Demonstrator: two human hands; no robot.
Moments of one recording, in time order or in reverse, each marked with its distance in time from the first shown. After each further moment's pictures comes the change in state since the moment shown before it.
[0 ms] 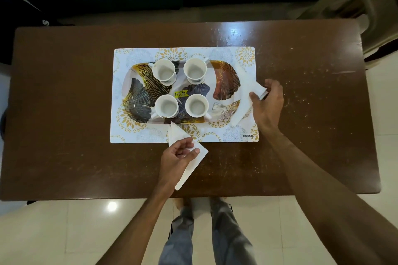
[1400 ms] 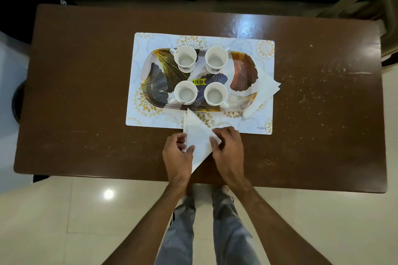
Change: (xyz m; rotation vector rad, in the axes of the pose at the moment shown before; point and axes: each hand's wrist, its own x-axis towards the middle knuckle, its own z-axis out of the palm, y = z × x) left_hand -0.025 -0.013 -0.014 0.269 0.376 0.086; right_hand -0.188 -0.012 0.052 -0.149 -0.361 -0.139
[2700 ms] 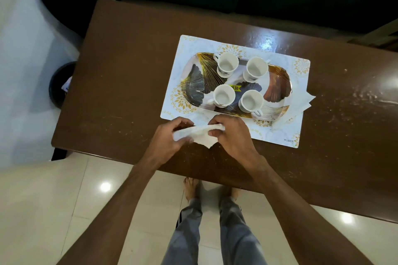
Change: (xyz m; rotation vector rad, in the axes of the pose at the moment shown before) left_hand 0.060 -0.013 -0.137 -0.001 -0.361 0.389; right_hand 0.038 -0.100 0.008 -0.149 -0.341 -0.333
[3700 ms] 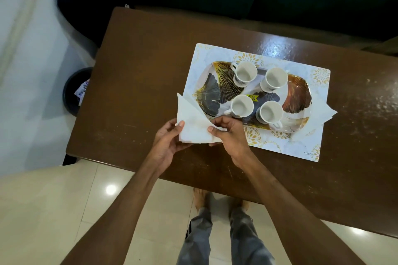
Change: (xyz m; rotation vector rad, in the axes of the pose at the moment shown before) left_hand 0.024 -0.031 -0.026 -1.007 0.177 -0.468; right_hand 0.038 -0.030 0.040 0.864 -0.020 0.405
